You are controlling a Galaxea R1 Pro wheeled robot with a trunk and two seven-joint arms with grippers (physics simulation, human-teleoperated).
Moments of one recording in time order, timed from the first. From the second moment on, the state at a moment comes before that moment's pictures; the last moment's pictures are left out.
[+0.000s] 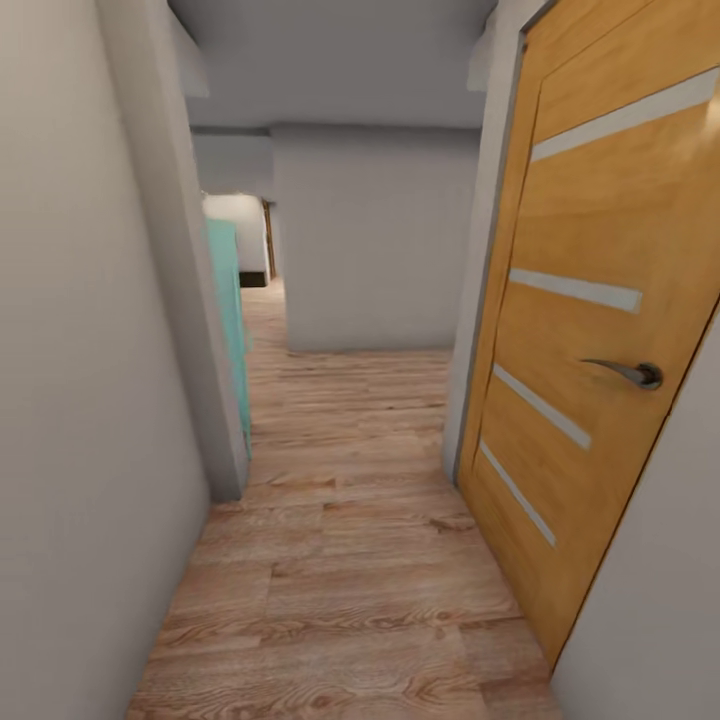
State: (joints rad) left arm 0.00 -0.03 0.05 -0.07 0.31 -0.09 0.00; right arm -0.16 -0.07 0.07 0.03 0.12 -0.12 0.12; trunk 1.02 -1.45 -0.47
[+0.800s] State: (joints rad) left arm 0.00 -0.03 0.04 -0.07 0.31 -0.09 0.00; right arm -0.16 -0.07 0.07 0.03 0.12 -0.12 0.12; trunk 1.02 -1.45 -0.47
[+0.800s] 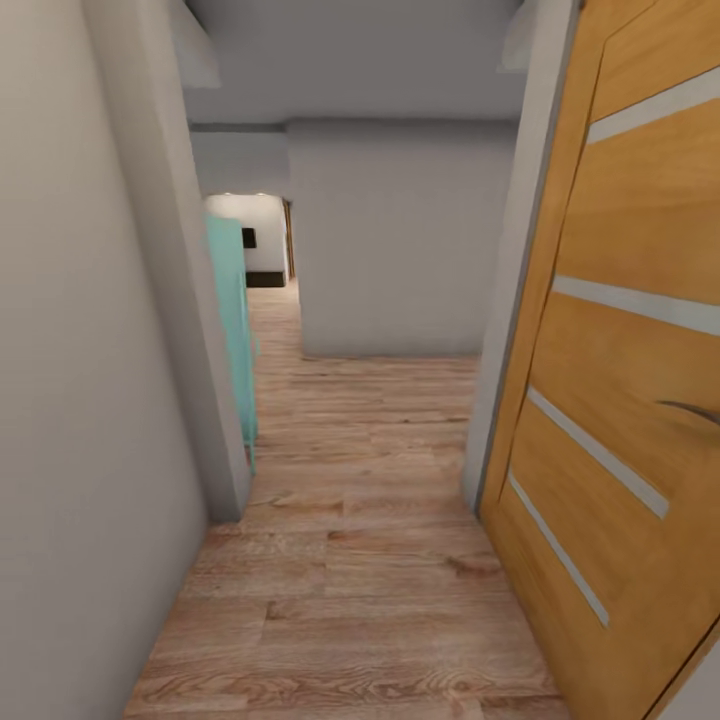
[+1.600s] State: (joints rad) left arm 0.00 -0.03 0.04 -0.07 0.31 -0.08 0.00; right arm -0.16 -0.07 0.07 0.03 0.12 -0.12 0.10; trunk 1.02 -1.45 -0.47
